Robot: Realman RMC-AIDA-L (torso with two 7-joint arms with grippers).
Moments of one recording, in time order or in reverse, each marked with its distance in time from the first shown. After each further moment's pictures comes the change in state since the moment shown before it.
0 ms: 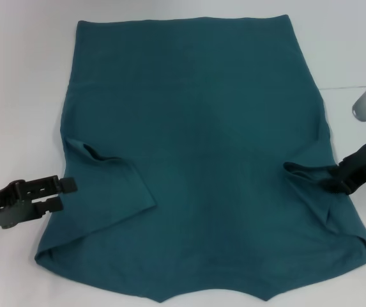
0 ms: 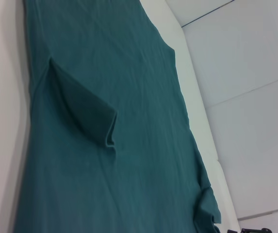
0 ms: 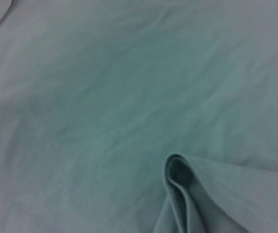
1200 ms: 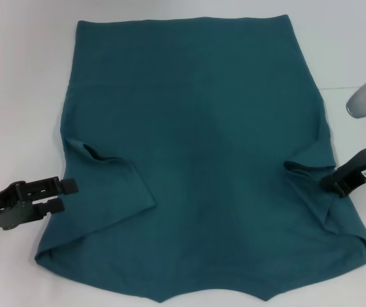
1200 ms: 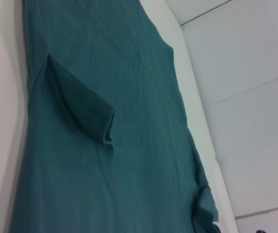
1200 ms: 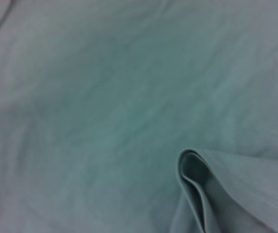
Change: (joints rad) left arm 0.003 -0.002 -0.003 0.000 0.000 0.009 0.000; right arm 0.020 0.001 -0.009 0.015 -0.017 -0.032 0.094
